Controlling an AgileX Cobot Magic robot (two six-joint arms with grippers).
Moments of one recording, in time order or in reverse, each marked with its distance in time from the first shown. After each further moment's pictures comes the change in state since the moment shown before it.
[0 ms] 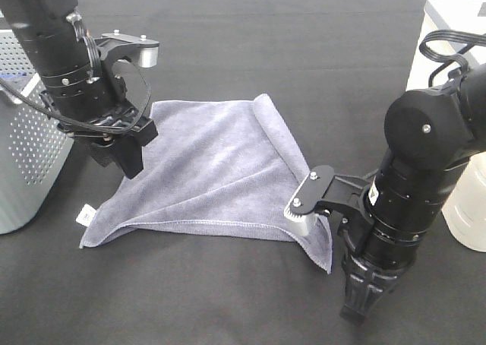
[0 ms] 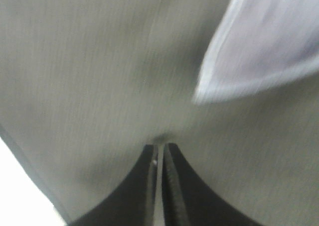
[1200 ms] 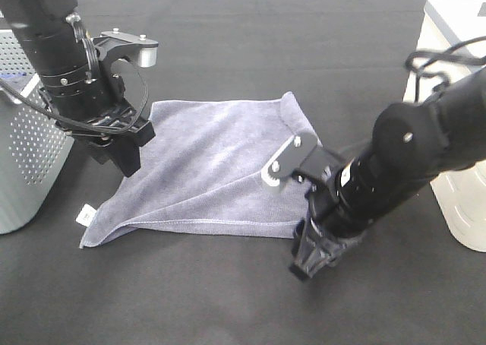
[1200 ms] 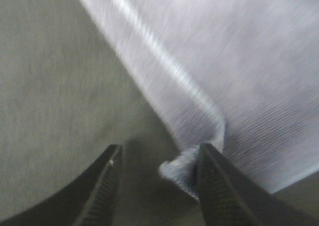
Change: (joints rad) left arm 0.000 0.000 0.000 0.023 -0.010 0.003; right arm 0.000 0.079 0.000 0.131 -0.394 -0.056
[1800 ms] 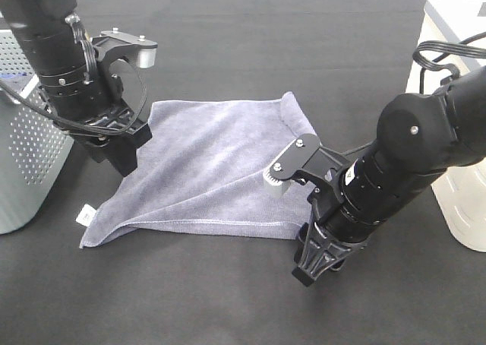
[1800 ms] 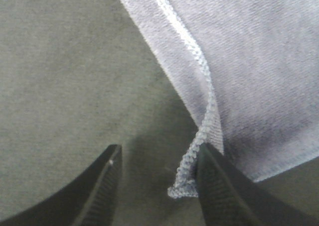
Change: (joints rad) left arm 0.000 0.000 0.000 0.026 -0.001 0.006; right arm 0.000 -0.043 0.000 0.020 0.078 0.001
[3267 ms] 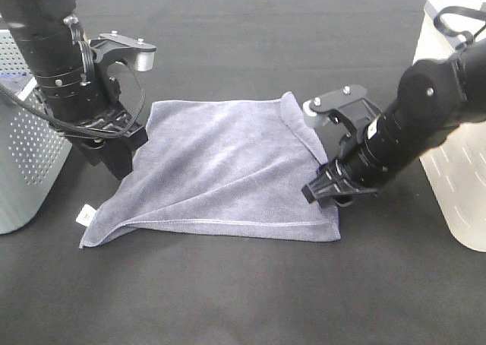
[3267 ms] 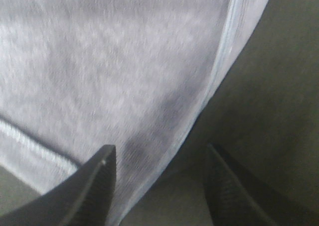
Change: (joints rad) left arm 0.000 0.000 0.000 0.012 0.026 0.002; right arm -0.174 0.061 -0.104 -0.177 -0.055 0.376
